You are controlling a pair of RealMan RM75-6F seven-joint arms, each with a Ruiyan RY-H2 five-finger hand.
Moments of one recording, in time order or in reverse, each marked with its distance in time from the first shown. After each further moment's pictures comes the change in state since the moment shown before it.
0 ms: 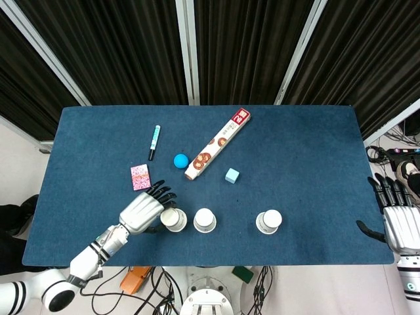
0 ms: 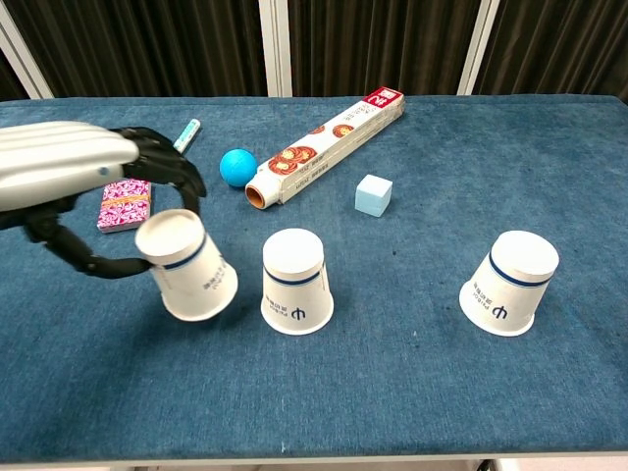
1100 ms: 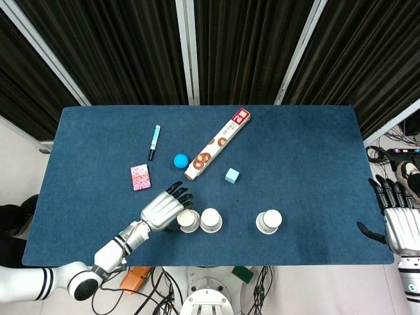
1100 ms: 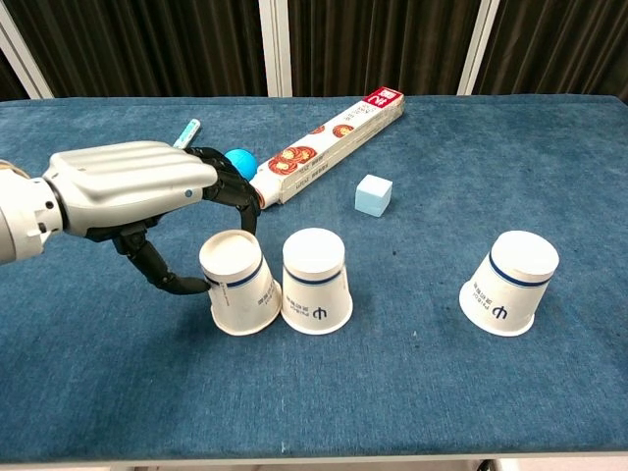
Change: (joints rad) left arm -0.133 -0.118 0.003 0.018 -0.204 -0.037 0.175; right arm -0.005 -0.001 -0.004 0.003 0.002 -0.006 0.017
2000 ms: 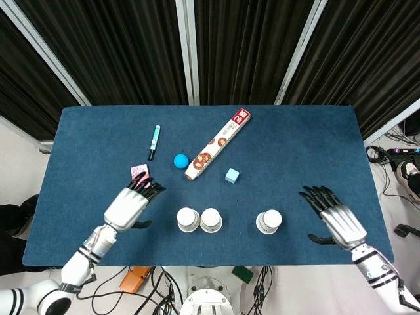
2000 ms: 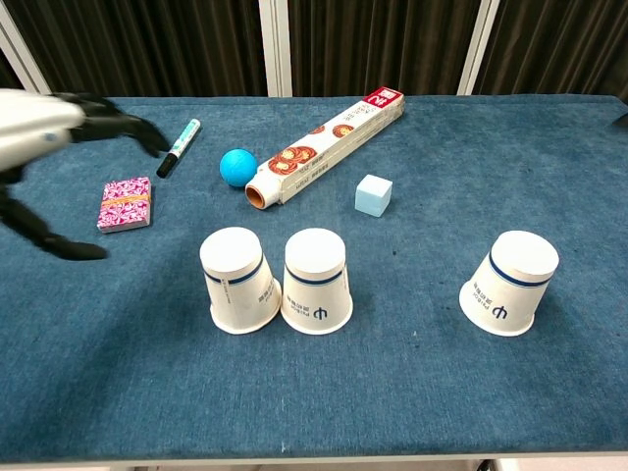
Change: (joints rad) left arm 0.174 0.132 0.095 -0.017 0.157 0.308 -0.152; right arm 0.221 0.003 -0.065 -0.087 -0.165 -0.344 0.057
